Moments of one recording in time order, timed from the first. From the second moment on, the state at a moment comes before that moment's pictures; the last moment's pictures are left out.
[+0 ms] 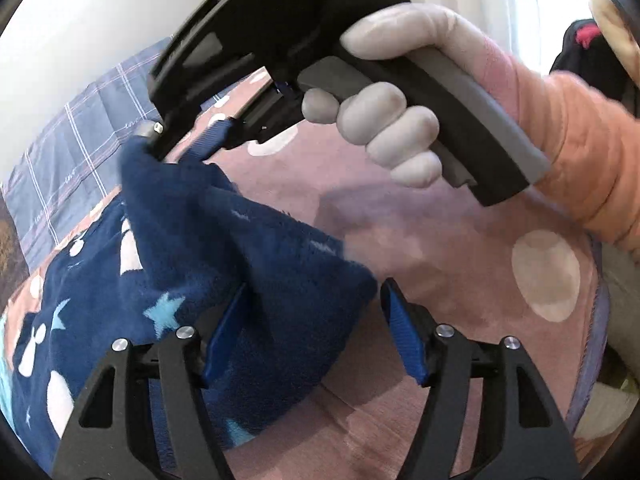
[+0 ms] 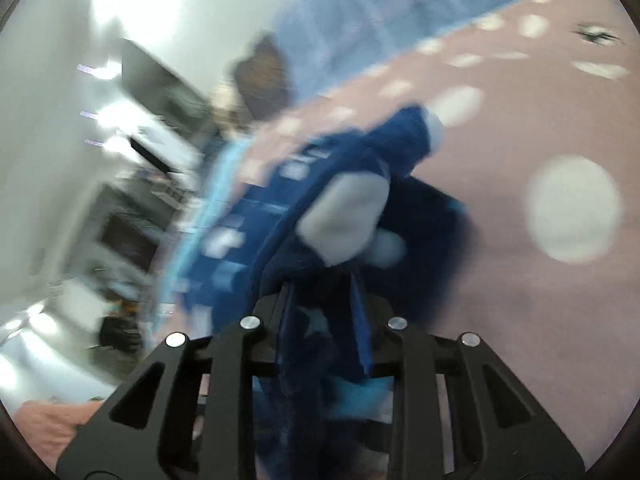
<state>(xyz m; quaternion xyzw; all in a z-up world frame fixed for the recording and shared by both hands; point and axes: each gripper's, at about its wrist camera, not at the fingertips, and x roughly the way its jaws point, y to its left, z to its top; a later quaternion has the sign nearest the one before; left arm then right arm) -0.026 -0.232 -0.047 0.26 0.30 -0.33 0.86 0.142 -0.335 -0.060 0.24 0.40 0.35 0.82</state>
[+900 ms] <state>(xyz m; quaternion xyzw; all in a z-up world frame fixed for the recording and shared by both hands) -0.011 -0.220 -0.050 0.22 0.30 -0.38 0.85 0.196 -0.347 -0.078 0.25 0.41 0.19 0.85</state>
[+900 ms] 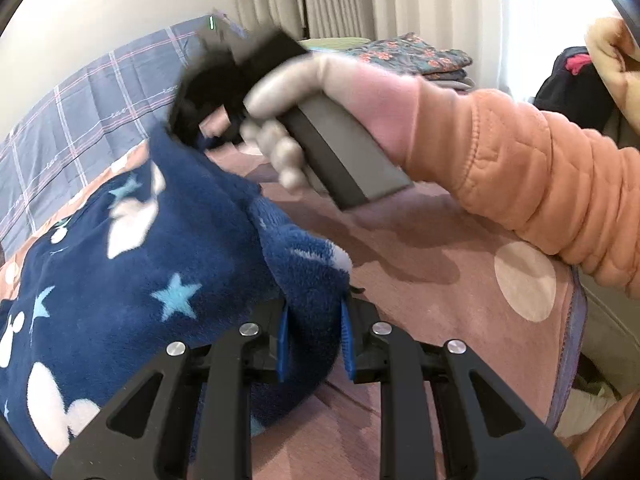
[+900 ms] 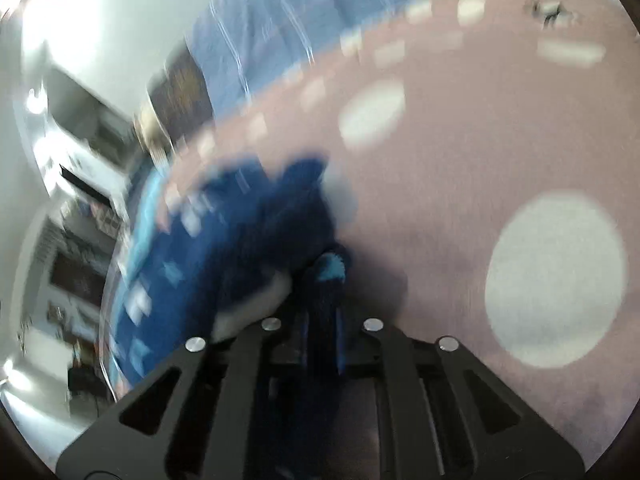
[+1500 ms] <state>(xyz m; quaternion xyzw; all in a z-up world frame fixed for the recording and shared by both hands) -0.012 -0.238 -0.069 0.25 0.32 -0.40 0.82 0.130 -0.346 -0.047 0.22 0.36 0.26 0.87</state>
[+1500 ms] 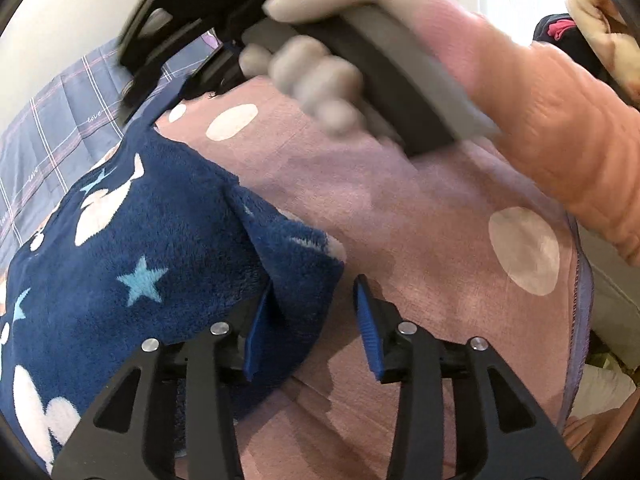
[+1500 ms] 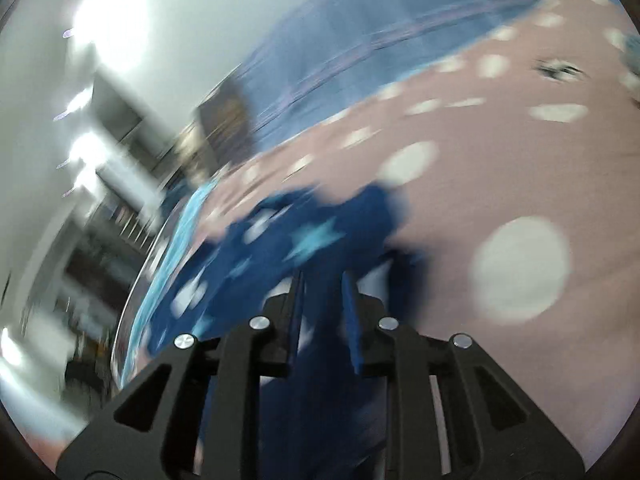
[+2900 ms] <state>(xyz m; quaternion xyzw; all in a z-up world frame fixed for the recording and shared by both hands) 0.060 0.185 -0.058 -0.18 0.31 -0.37 0.86 0.167 0.057 0.005 -0.19 0.40 0.26 0.85</state>
